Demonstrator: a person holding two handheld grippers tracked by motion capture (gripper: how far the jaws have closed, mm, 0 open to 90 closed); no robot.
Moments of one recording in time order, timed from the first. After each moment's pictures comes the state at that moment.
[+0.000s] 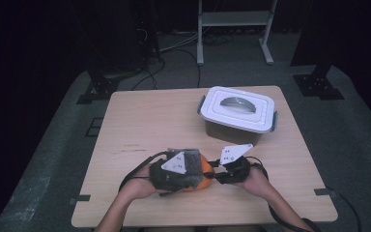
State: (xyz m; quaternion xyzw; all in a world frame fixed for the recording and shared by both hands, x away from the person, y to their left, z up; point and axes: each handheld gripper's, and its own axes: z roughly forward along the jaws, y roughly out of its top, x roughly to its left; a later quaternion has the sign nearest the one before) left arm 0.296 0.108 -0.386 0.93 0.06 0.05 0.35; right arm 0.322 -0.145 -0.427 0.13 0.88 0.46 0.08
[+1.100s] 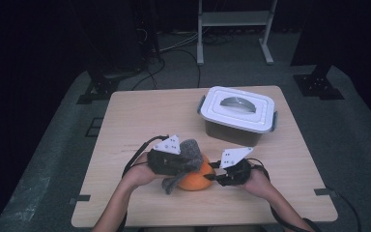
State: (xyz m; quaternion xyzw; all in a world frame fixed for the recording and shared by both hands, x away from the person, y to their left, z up) left arm 0.330 0.106 -0.371 0.90 0.10 0.03 0.43; right arm 0.316 -0.145 -0.429 0.10 0.88 0.45 0.10
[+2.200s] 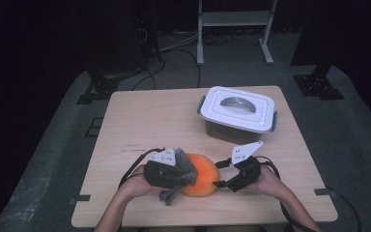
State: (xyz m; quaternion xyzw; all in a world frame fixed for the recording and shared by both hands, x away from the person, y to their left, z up) left arm 0.310 0.123 -0.406 0.90 0.11 -0.03 0.42; right arm 0.322 -0.171 -0.427 0.13 0.88 0.45 0.00
